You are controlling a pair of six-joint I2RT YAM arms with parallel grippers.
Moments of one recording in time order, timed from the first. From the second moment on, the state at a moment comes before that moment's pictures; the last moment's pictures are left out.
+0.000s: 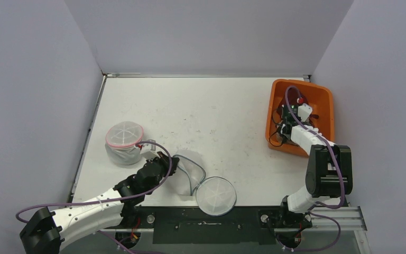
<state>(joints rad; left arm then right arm) -0.92 0.72 0.19 0.15 -0.51 -0.95 -0.02 1.56 0.88 -0.25 0.38 0.54</state>
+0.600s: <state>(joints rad) -0.91 0.62 0.29 -0.06 -0.54 -0.91 0.39 0.85 0.89 -0.30 0.33 0.57</state>
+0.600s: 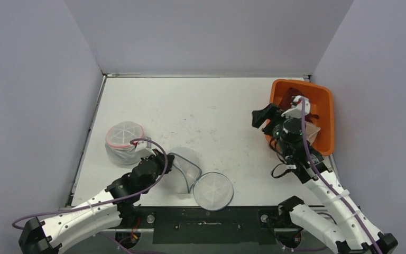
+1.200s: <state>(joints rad) -0.90 0.56 0.28 -0.19 -0.55 -0.94 1.03 0.90 0.37 -0.28 0.34 1.00</state>
